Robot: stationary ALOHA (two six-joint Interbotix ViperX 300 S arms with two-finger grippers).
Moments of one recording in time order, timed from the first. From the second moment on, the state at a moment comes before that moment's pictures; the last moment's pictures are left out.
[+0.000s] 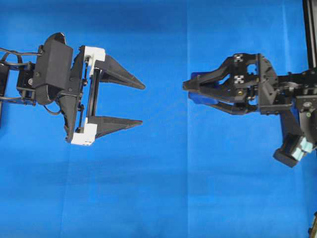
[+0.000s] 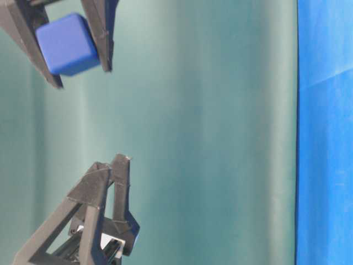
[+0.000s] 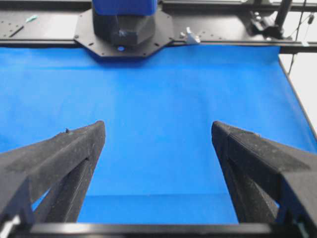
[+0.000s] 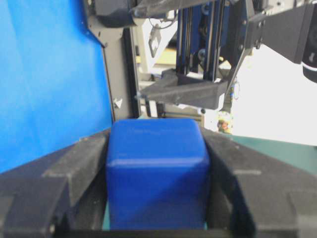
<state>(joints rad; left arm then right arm) -0.07 -0.33 0.69 0.02 -0.19 -0.06 0.09 -0.52 0.71 -1.07 0.09 -0.24</state>
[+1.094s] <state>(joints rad) -0.07 -0.33 0.69 0.02 -0.19 -0.04 0.09 -0.57 0.71 -0.71 0.14 0.50</state>
